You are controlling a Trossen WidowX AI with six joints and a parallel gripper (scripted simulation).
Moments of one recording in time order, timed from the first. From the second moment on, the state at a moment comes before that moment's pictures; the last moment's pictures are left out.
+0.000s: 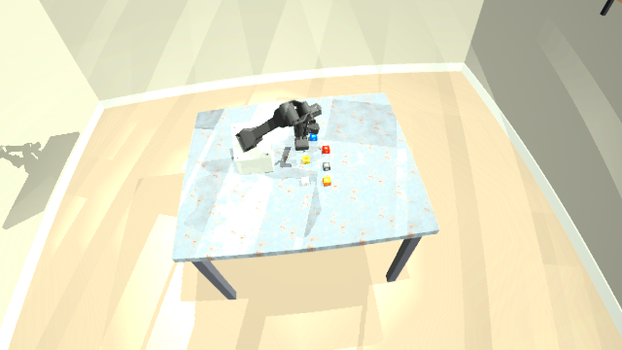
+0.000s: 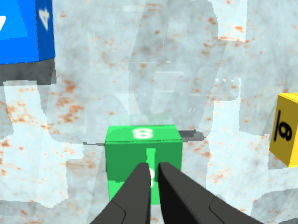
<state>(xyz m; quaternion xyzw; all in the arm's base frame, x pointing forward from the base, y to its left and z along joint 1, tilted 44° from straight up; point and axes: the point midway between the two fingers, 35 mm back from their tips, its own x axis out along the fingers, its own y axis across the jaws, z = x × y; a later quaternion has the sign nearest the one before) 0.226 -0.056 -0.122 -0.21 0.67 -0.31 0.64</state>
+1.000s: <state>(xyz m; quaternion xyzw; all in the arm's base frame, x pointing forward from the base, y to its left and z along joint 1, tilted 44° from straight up) 0.277 -0.021 -0.011 -0.20 0.68 -0.30 0.64</state>
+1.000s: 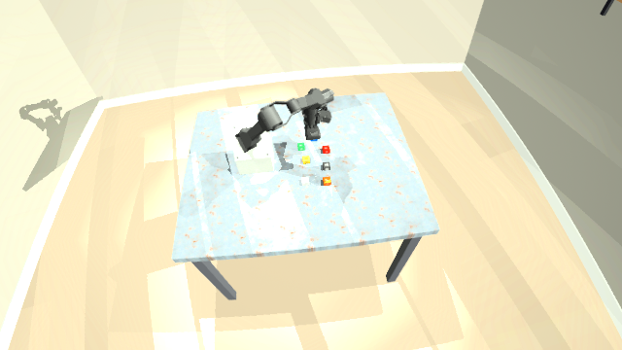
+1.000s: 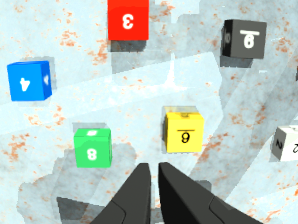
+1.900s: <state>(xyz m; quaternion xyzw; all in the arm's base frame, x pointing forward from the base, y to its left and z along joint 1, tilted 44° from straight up) 0.307 -0.150 -0.005 -0.21 0.67 -0.31 0.64</state>
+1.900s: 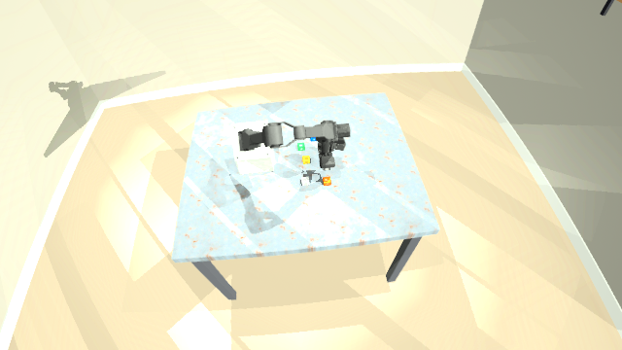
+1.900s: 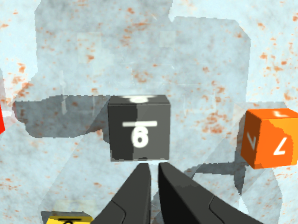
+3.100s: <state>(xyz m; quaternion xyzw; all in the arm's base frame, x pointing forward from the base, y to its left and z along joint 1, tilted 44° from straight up) 0.310 -0.136 -0.012 -0.21 0.67 -0.31 0.64</state>
